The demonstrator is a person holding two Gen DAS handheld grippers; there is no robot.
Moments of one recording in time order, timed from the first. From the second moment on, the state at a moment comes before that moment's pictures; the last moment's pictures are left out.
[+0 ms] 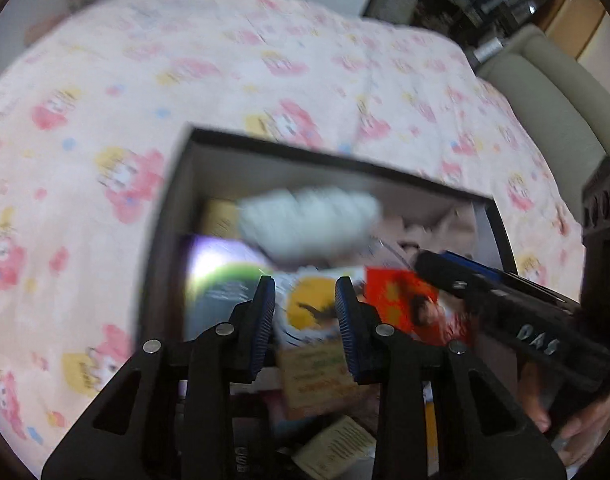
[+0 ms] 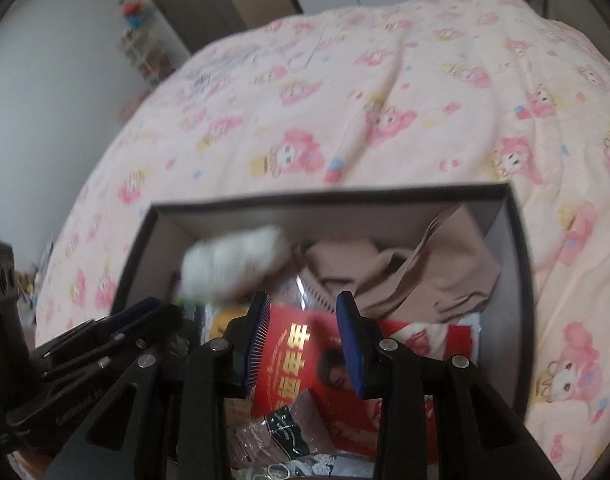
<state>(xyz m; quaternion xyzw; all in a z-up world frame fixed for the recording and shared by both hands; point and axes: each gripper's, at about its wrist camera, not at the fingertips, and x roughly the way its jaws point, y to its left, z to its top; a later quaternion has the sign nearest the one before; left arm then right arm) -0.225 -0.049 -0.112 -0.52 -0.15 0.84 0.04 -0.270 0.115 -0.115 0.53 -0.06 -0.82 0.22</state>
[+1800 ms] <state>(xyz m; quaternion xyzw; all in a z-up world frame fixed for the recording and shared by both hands) -0.146 -0.059 0.039 -0.36 -0.08 0.93 -0.01 -0.147 0.132 0.011 0.40 0.00 -0.91 0.07</state>
